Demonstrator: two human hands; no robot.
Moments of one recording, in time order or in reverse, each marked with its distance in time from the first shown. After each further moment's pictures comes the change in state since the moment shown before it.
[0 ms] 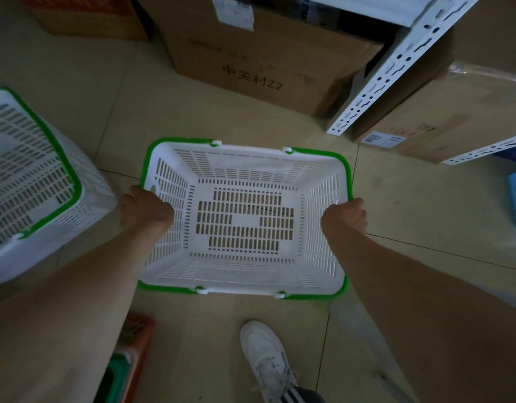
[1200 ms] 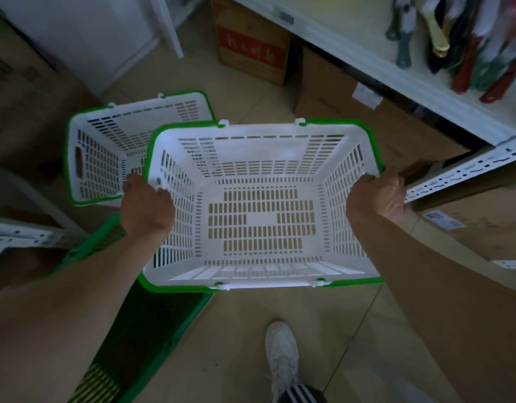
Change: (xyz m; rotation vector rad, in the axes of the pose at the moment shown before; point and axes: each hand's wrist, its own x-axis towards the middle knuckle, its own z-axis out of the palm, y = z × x) left_hand -0.116 -0.199 -0.151 -0.359 0.443 -0.149; right_hand -0.196 -0.111 -0.066 0.079 0.311 -0.633
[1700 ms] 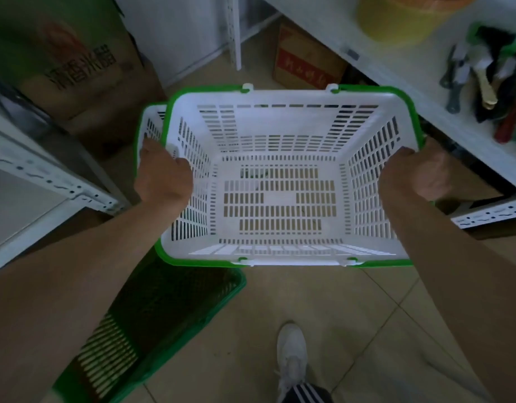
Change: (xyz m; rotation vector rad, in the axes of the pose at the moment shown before) left_hand 0.006 -0.045 -0.106 -0.164 0.157 -0.072; right_hand -0.051 -0.101 -0.064 0.132 0.089 -0.144
